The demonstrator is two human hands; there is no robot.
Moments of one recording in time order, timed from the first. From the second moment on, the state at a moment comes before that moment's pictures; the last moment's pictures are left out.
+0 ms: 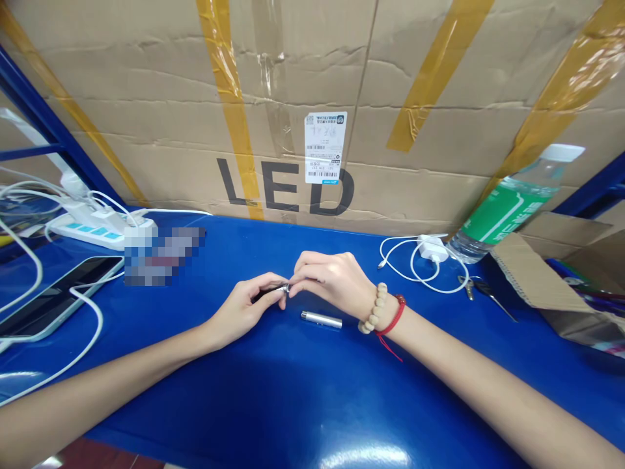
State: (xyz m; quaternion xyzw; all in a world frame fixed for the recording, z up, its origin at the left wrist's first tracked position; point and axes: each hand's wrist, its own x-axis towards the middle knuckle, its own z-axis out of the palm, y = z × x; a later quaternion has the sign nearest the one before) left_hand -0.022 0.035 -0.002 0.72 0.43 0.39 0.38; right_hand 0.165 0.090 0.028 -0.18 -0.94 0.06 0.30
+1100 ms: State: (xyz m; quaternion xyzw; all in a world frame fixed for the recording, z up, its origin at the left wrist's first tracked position) left_hand -0.021 0.033 -0.002 0.72 0.46 0.42 0.30; right_hand 0.155 0.089 0.030 -0.32 -0.83 0.34 0.30
